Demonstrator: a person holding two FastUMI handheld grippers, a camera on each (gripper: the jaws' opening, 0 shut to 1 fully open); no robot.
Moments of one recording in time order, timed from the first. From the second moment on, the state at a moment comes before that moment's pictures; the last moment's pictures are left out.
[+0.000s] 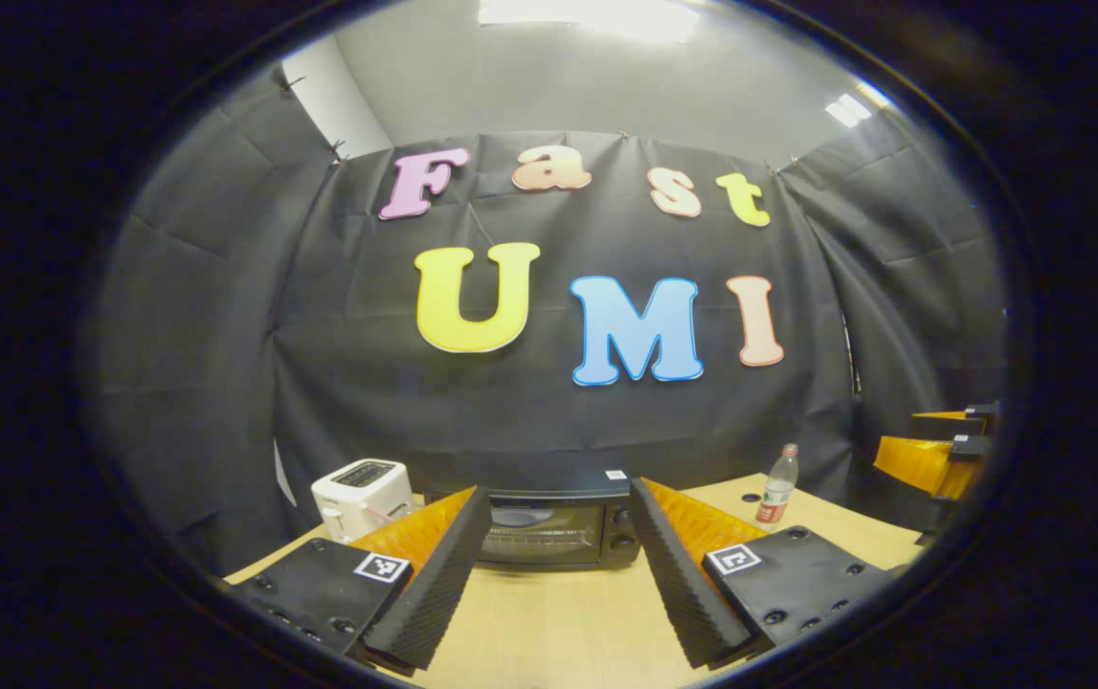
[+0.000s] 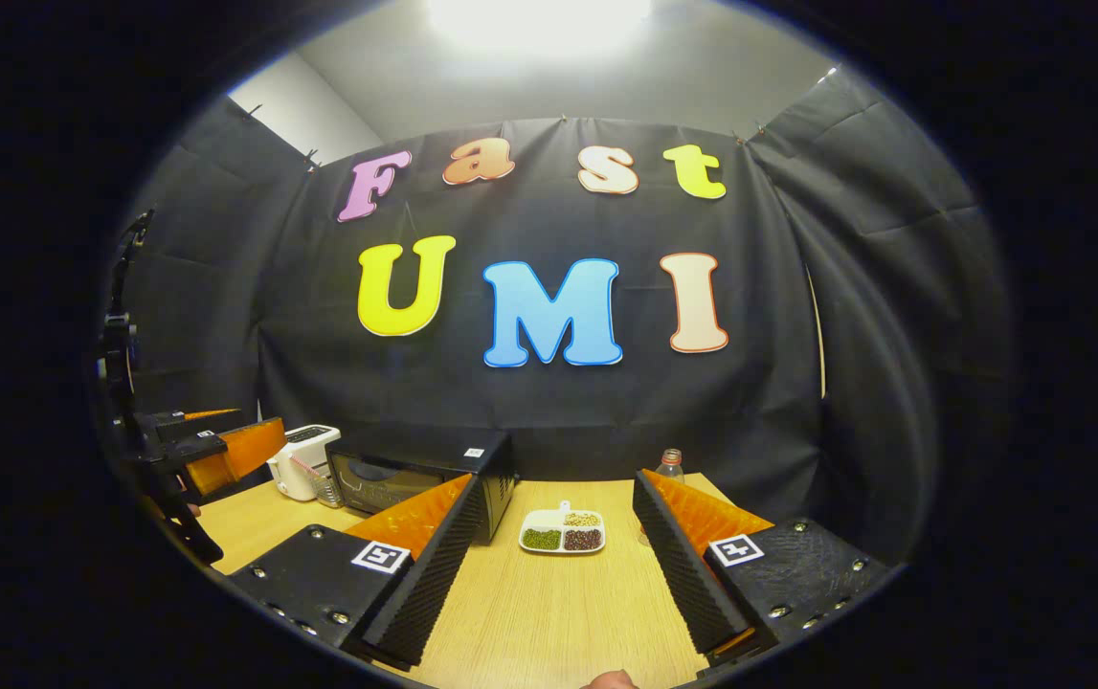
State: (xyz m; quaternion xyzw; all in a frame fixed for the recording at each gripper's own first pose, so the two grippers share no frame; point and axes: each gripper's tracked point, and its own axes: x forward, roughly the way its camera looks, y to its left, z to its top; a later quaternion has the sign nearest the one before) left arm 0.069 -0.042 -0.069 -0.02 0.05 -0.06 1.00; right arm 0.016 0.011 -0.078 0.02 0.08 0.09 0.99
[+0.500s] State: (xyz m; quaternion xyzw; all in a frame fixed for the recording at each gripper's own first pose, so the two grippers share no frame) left arm 0.005 -0.017 -0.039 -0.02 0.03 -0.05 1.00; right arm -0.014 0.021 -0.045 0.02 0.06 0.09 0.99
